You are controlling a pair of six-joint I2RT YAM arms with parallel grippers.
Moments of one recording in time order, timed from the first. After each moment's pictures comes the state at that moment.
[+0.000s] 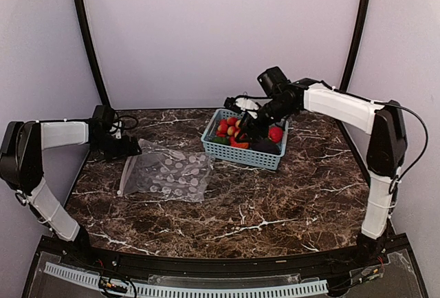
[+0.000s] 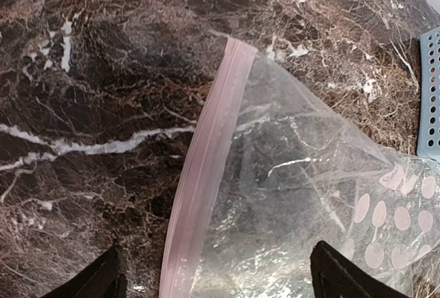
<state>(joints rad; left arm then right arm) -0.08 1.59 0.98 -0.41 0.16 -0.28 0.62 1.97 1.74 -0.75 -0.45 -0.62</state>
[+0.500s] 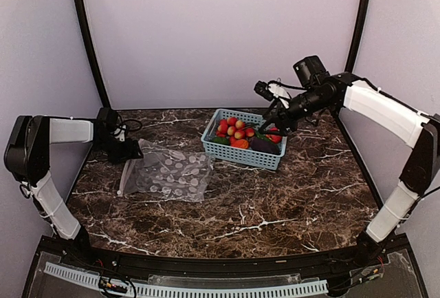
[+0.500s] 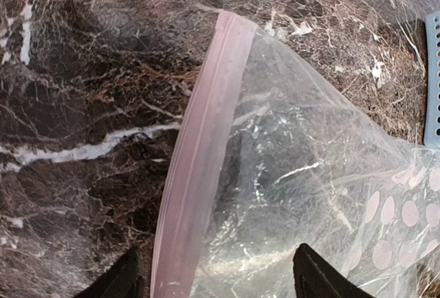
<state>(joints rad) -0.07 1.69 1.02 -0.42 0.22 -0.26 0.52 1.62 1.56 -0.79 -0.56 -0.57</state>
